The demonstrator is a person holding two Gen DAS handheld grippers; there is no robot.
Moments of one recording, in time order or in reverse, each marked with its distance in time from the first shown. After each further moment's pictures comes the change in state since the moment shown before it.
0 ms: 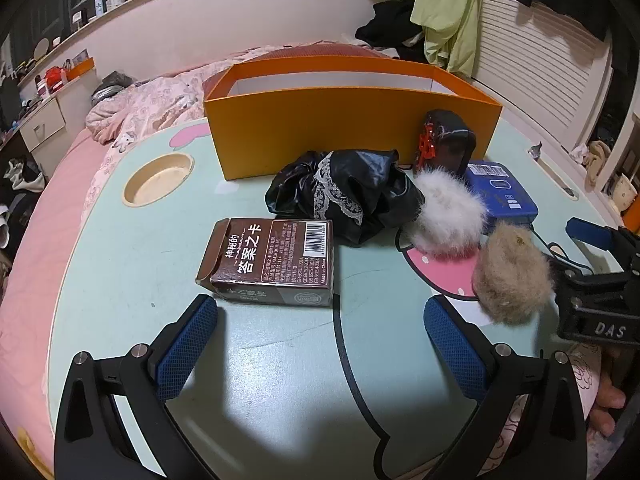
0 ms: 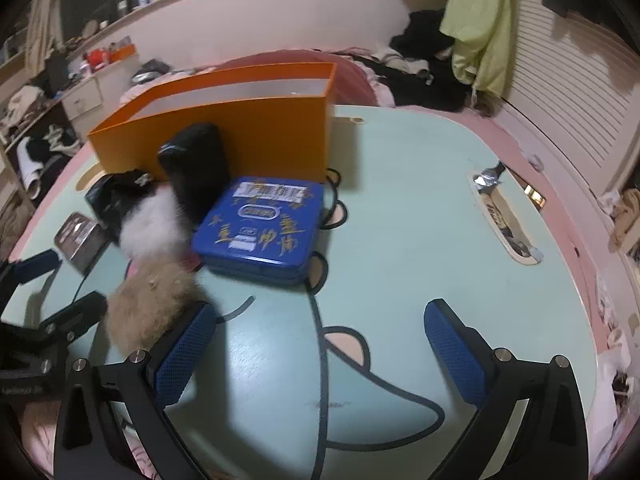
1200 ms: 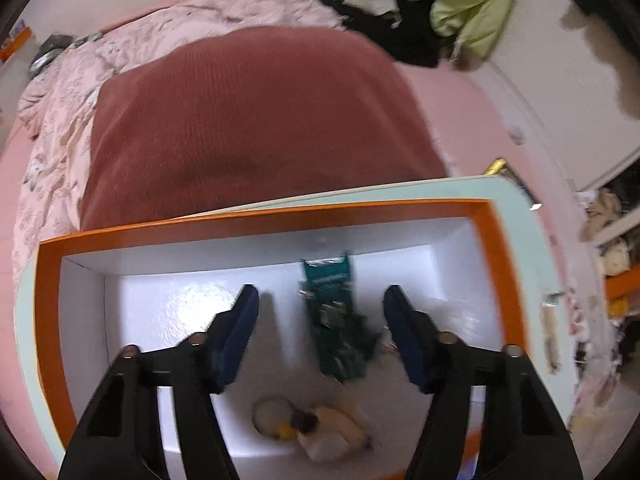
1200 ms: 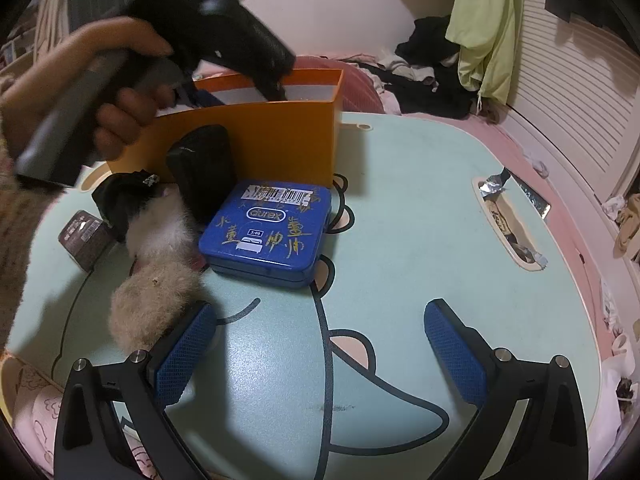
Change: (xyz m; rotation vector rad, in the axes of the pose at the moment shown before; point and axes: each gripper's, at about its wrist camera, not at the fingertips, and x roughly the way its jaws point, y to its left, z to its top) left arm 0.144 -0.038 0.197 -0.049 0.321 -0.116; right arm -0.002 0.004 0.002 -0.016 -0.027 0.027
